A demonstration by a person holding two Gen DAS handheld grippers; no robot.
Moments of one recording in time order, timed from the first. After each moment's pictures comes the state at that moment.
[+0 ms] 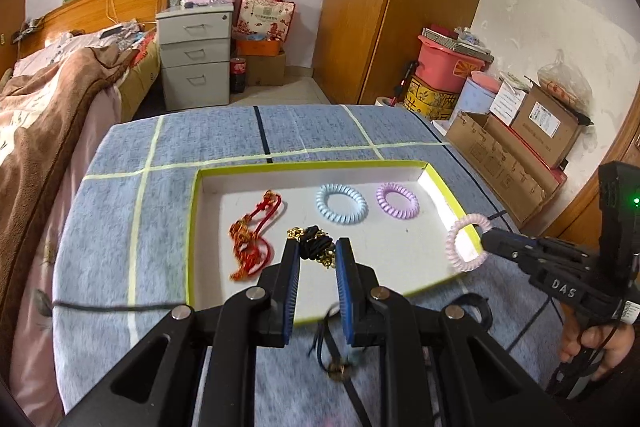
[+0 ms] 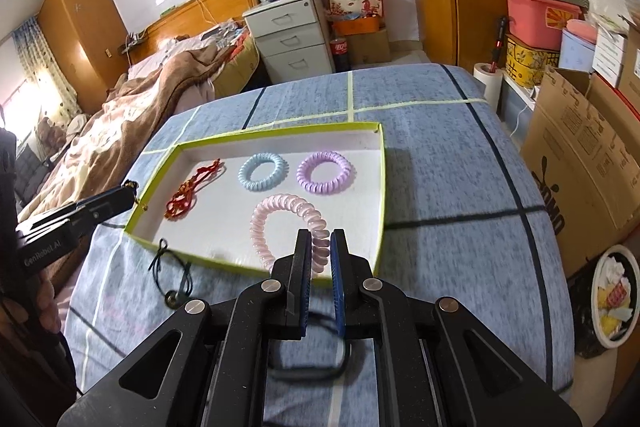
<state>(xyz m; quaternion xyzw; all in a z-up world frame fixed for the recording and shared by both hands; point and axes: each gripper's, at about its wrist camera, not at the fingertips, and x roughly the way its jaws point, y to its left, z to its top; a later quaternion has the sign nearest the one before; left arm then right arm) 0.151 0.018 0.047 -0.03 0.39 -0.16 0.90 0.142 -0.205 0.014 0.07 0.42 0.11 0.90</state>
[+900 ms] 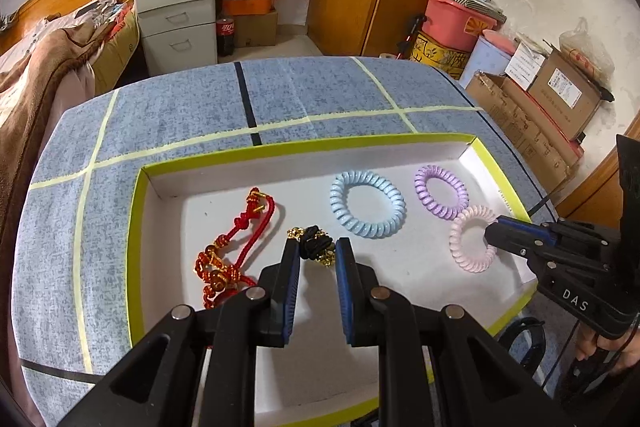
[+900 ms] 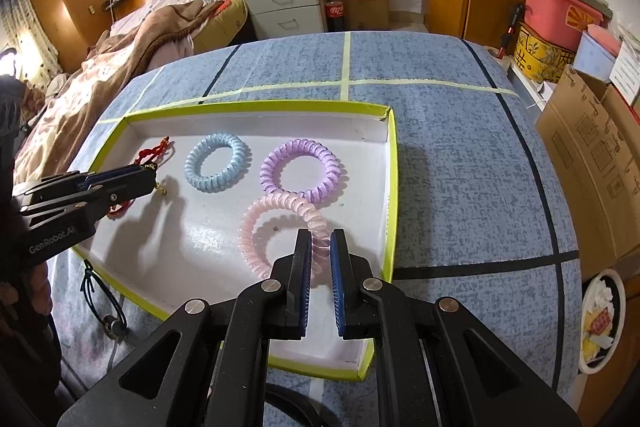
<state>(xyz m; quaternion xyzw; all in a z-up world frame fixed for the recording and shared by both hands) 0.216 -0.007 -0.003 0.00 0.46 -0.17 0.87 0.196 -0.195 -0.021 0.01 0.48 0.09 0.87</state>
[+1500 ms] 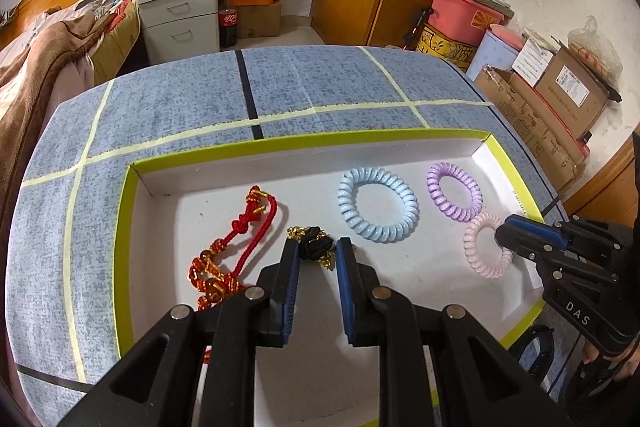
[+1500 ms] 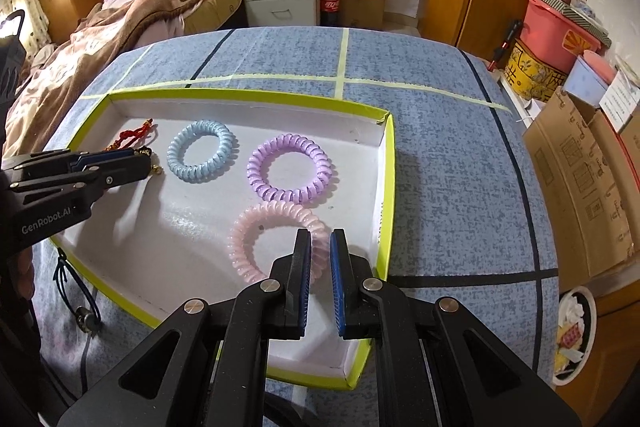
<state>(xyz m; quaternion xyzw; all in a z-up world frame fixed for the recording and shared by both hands) 0.228 -0.012 -0.013 0.00 0.48 -0.17 0.86 0.203 -0.187 -0.024 -0.04 0.49 0.07 0.87</state>
